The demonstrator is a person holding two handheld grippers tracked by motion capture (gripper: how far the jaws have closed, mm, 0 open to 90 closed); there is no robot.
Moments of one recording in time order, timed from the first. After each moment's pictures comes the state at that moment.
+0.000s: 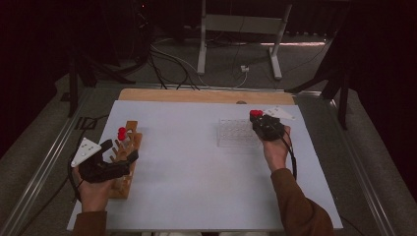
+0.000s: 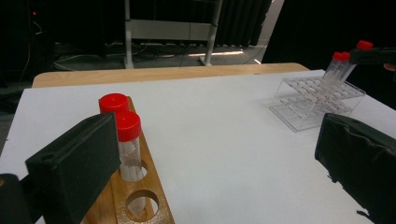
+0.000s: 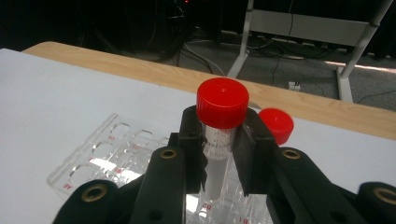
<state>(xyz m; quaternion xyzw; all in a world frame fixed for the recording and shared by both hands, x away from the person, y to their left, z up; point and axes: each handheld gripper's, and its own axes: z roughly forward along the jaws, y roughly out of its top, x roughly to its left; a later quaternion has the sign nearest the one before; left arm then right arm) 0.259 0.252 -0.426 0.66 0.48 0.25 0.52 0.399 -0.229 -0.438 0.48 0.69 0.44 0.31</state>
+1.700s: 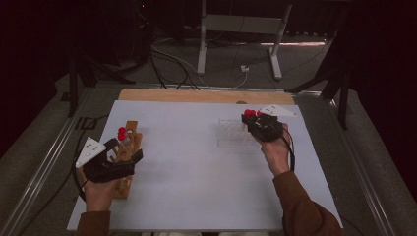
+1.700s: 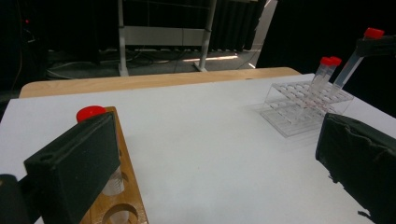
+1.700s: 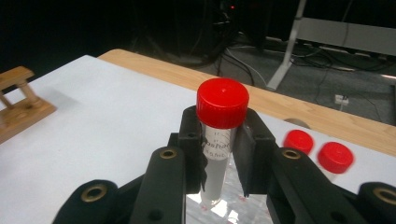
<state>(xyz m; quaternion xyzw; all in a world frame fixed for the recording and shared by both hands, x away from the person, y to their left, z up) 0.258 0.239 -0.422 0.66 0.47 0.26 0.53 0.373 -0.209 -0.401 0.42 0.73 0.47 0.25</state>
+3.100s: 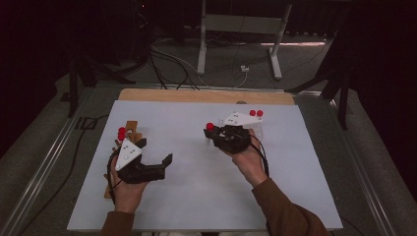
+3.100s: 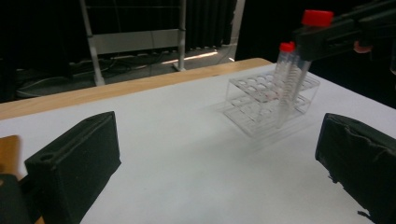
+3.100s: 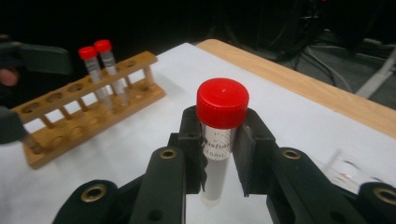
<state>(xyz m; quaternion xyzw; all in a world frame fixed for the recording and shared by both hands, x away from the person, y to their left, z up) 0.263 0.164 -0.432 0.70 0.40 0.26 0.53 0.341 -0.121 -0.393 0.32 0.79 0.50 0.15</state>
